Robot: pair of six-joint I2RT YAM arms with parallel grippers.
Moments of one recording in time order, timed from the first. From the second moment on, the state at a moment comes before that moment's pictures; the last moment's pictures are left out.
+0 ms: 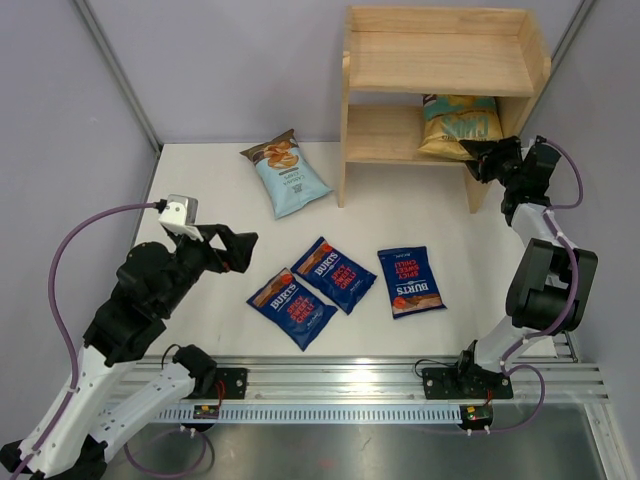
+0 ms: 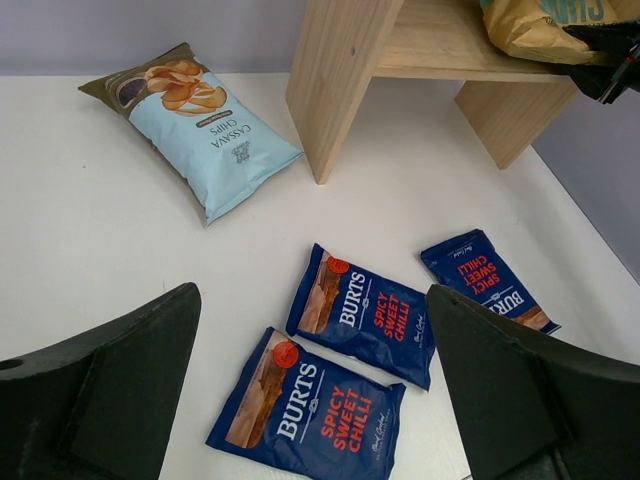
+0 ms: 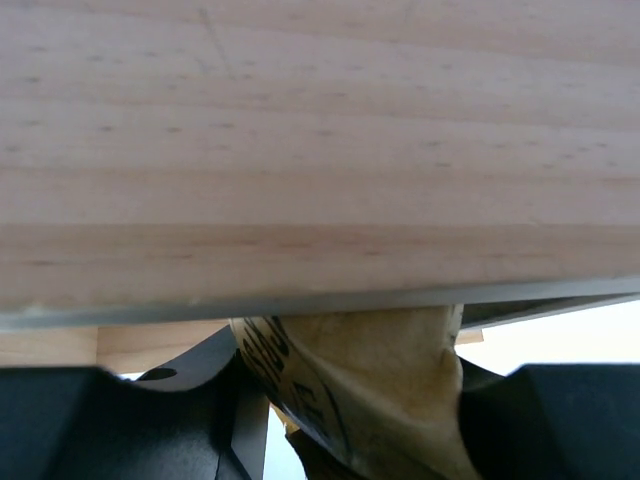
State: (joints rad) left arm -0.60 0.58 0.98 -0.54 -0.17 -0.30; right arm -0.30 1.68 1.14 0.38 -0.61 1.29
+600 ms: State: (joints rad) left arm -0.60 0.67 0.99 -0.57 -0.17 -0.31; right arm -0.37 1.59 1.14 0.24 -0.60 1.23
